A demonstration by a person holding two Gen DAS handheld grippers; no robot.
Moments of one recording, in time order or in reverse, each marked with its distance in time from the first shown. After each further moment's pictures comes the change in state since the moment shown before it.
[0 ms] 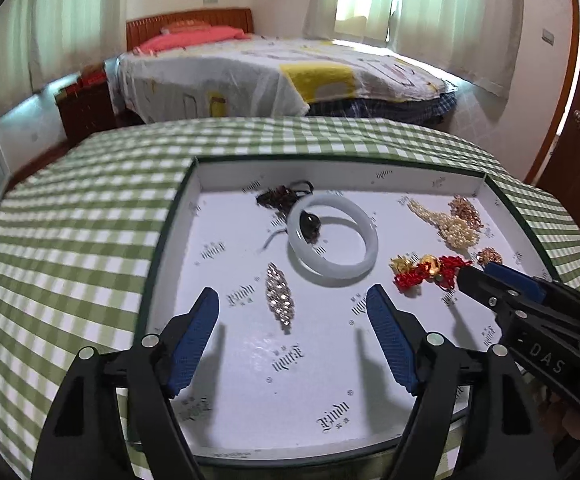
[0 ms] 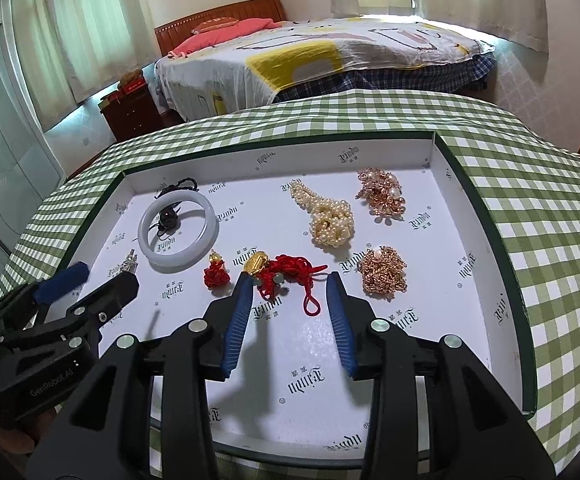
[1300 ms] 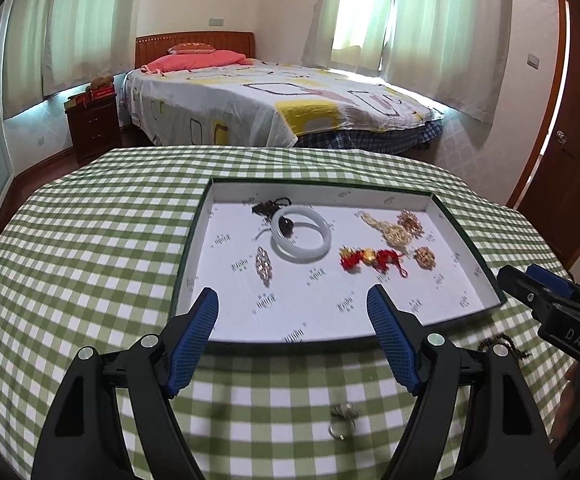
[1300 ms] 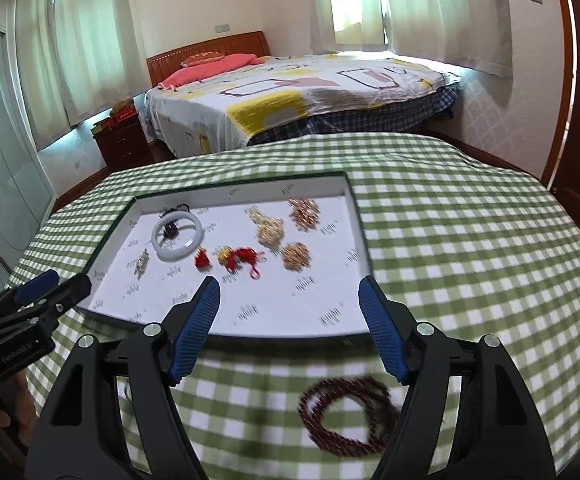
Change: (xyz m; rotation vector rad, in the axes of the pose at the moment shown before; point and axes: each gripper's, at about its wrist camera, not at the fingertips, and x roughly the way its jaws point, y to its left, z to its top) left arm -0.094 -0.007 -0.024 -0.039 -0.076 -0.040; right arm -0.115 -0.037 -0.028 0.006 -0.110 -0.078
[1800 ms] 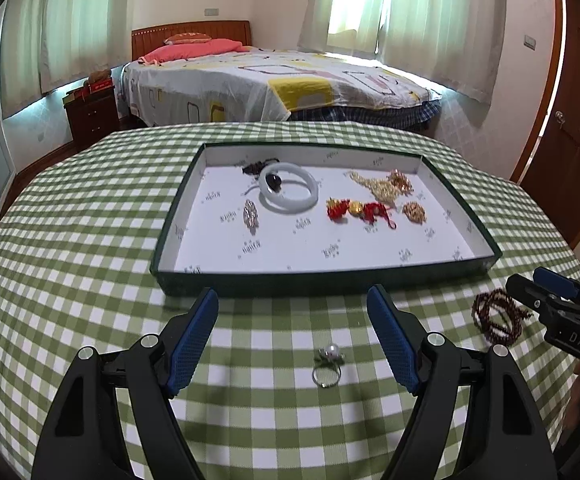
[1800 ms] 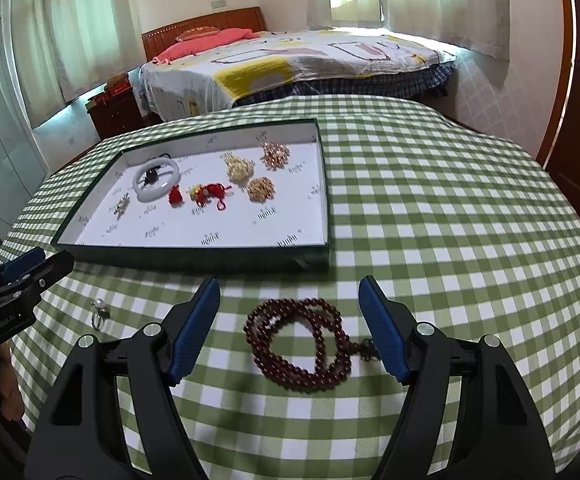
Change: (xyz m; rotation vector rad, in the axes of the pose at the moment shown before) left arm -0.005 -0.017 -0.038 0.025 0.051 0.015; right arm -0.003 -0.029 -0.040 -0.021 0.093 -0.013
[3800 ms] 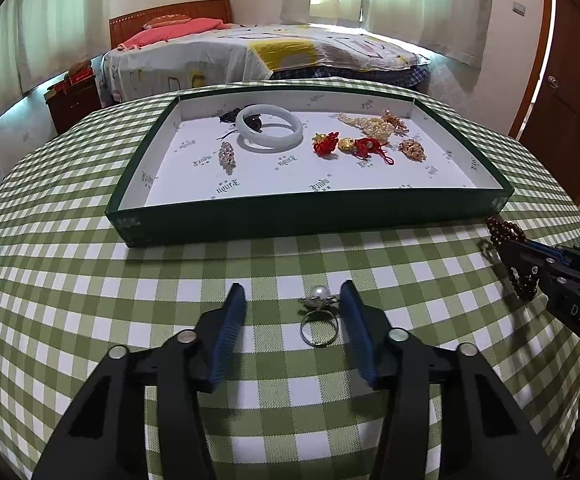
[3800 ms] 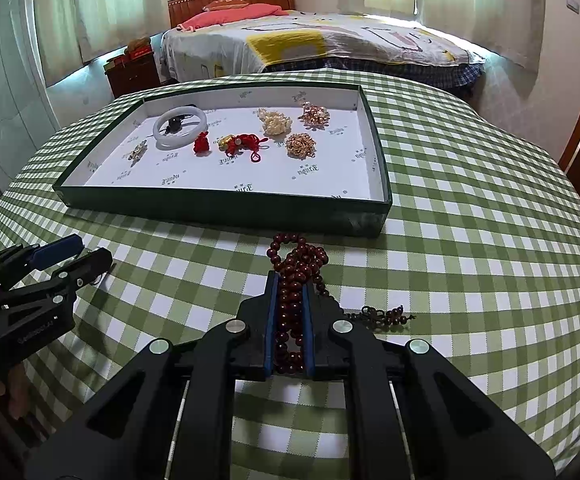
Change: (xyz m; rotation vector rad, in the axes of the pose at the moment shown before) left arm 0.029 -0.007 -0.033 0.070 0.088 -0.019; right arm 0.023 0.032 -0.021 -0.116 0.067 0.019
